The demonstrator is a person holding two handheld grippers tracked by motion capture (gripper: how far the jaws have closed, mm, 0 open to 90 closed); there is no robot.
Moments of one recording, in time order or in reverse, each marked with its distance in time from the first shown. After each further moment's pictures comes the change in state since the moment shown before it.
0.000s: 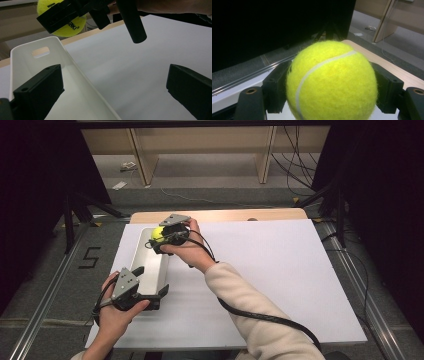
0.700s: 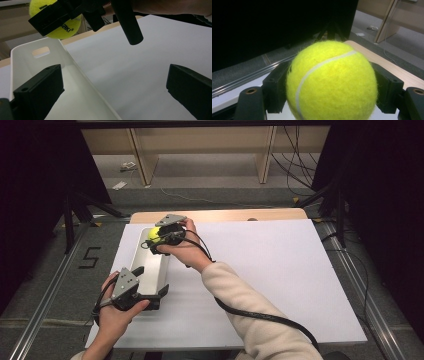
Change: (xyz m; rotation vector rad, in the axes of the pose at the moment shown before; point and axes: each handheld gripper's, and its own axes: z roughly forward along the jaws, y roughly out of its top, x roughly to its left) left arm 0.000 0.000 0.000 0.000 0.001 -0.001; right arm 0.005 0.004 0.006 0.011 0.012 -0.013
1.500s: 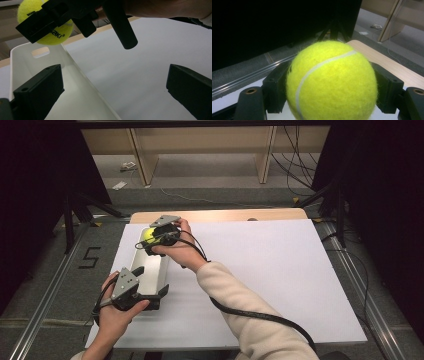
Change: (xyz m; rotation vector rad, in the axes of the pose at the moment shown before) left arm 0.000 0.000 0.000 0.000 -0.001 0.002; right arm 0.009 0.003 0.012 0.011 0.016 0.001
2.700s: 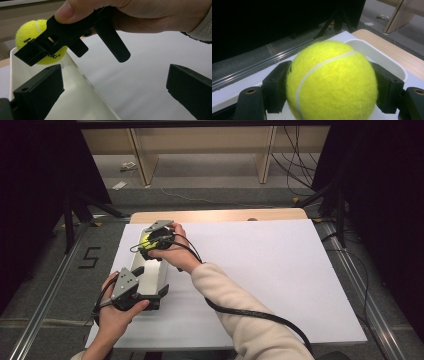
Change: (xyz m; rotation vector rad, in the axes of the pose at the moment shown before) left arm 0.000 0.000 0.000 -0.003 -0.003 -0.003; right arm 0.006 -0.011 0.024 0.070 0.024 -0.004
